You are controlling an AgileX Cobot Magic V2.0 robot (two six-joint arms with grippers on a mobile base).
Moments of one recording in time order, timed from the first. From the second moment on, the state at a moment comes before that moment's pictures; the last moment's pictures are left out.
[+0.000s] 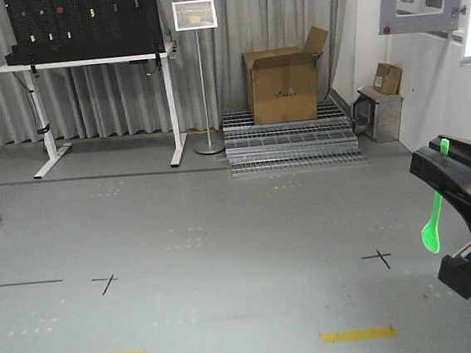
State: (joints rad) left arm -0.27 0.76 -0.57 -0.04 -0.44 0.03; right arm 0.20 0.91 -0.74 -0.93 -0.39 0.76
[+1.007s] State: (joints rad) left arm -0.27 0.76 -0.57 -0.04 -0.43 0.03; right arm 0.20 0.91 -0.74 -0.93 -0.39 0.76
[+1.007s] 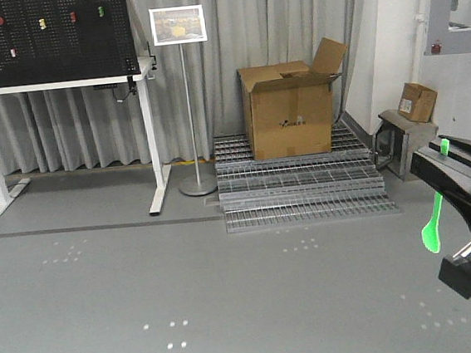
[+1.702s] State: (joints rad) left arm -0.27 0.76 -0.57 -0.04 -0.43 0.03; right arm 0.20 0.91 -0.74 -0.93 -0.39 0.76
